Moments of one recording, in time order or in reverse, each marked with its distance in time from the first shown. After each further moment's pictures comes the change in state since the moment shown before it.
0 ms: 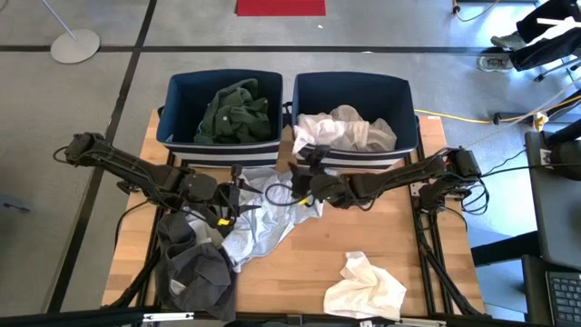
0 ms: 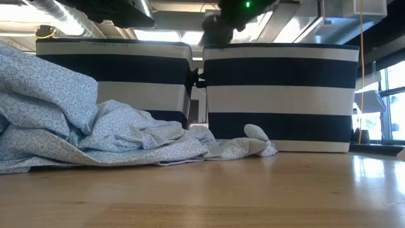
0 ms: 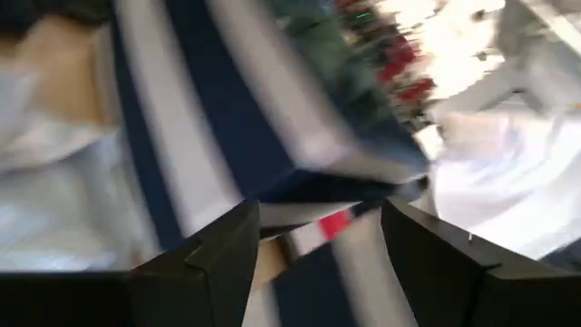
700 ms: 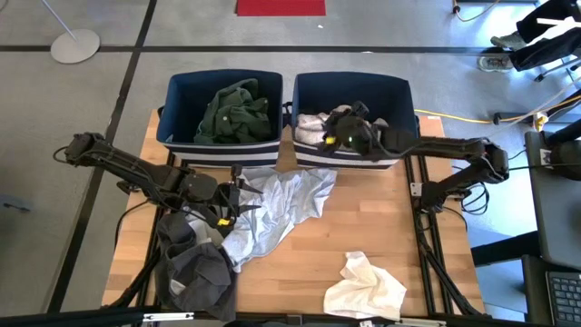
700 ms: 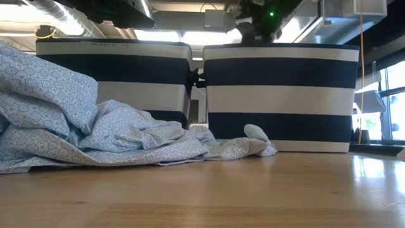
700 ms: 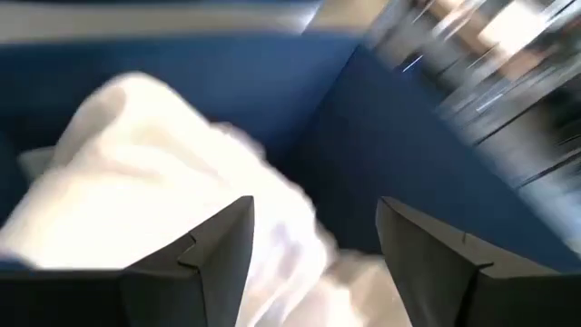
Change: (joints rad) left arm 0.000 0.000 0.000 -0.005 0.000 0.000; right arm -0.369 -0.284 0.019 -0.556 -0.305 0.464
